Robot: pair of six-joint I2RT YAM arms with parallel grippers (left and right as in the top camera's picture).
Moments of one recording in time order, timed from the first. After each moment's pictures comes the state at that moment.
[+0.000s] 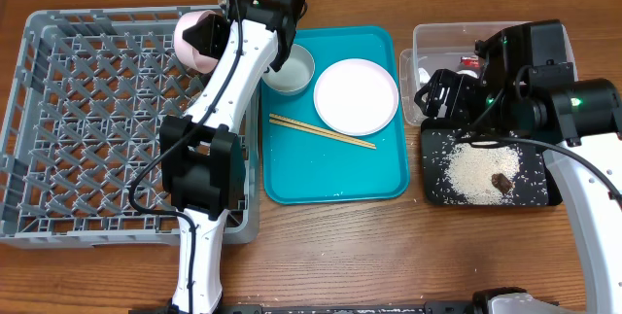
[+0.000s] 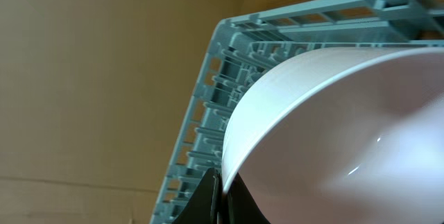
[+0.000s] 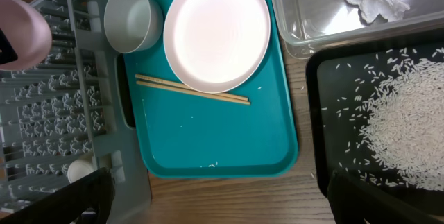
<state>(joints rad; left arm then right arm) -0.31 2.31 2.16 -1.32 -1.27 -0.41 0.13 1.40 1.50 -1.19 -0.32 0.44</state>
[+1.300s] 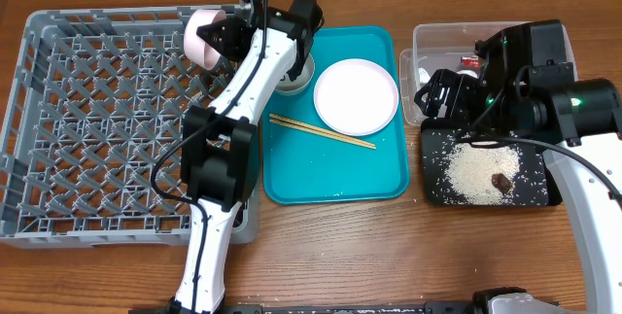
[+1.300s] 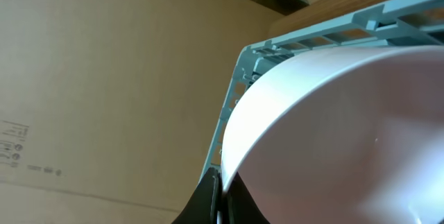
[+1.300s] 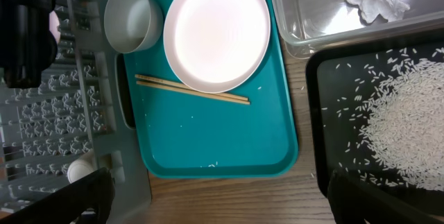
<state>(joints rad) -0.36 2.42 2.16 -1.26 -1.48 -0.36 0.13 1.40 1.50 -1.19 -0.32 0.44</state>
